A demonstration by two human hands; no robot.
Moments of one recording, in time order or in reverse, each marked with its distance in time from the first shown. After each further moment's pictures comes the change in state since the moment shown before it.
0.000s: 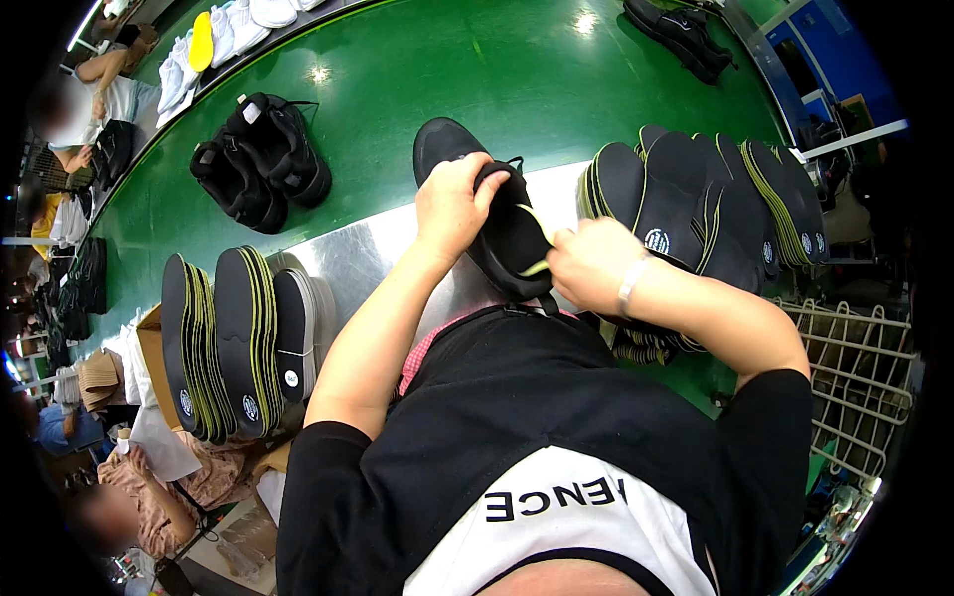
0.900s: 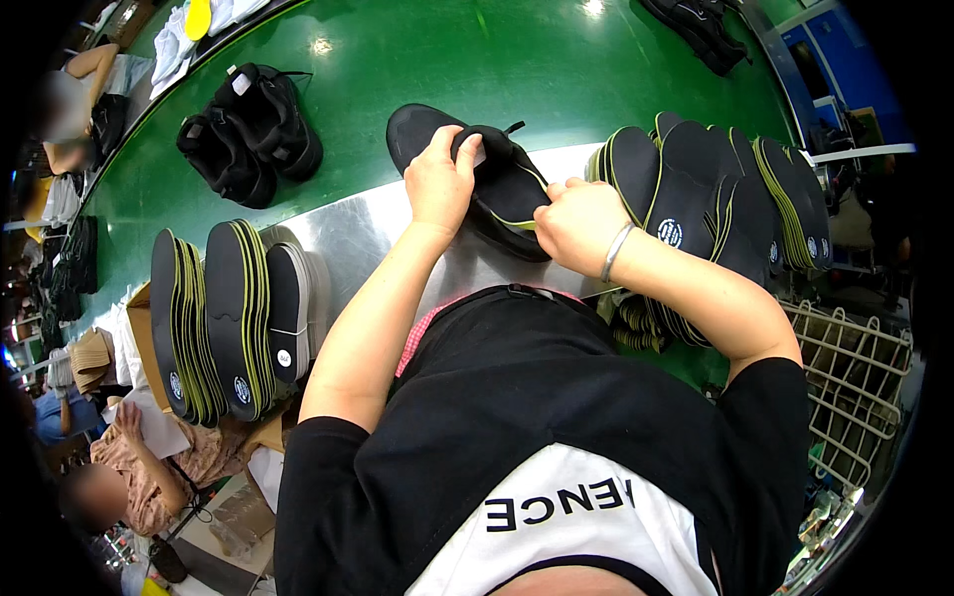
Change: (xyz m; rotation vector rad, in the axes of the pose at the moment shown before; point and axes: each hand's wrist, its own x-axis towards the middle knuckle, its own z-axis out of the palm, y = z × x) left_hand -0.004 -0.024 0.019 -0.062 0.257 -0.213; right_hand 0.035 0.011 0.029 0.007 0.198 0.117
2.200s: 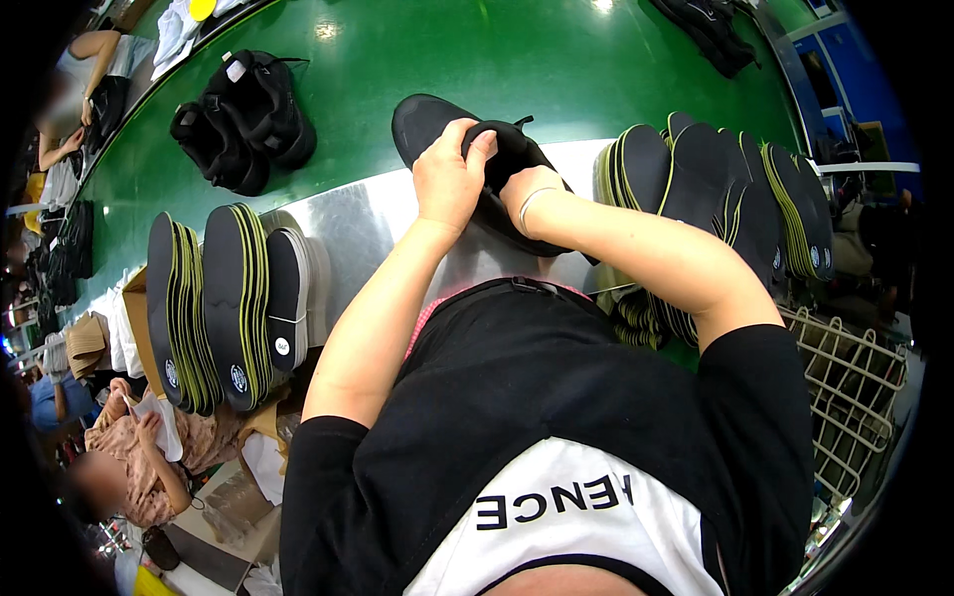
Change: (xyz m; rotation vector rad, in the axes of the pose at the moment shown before) left_hand -0.006 0.002 0.003 -0.074 -0.012 0.029; right_hand 0.077 -0.012 0.037 -0.123 -0.658 0.052
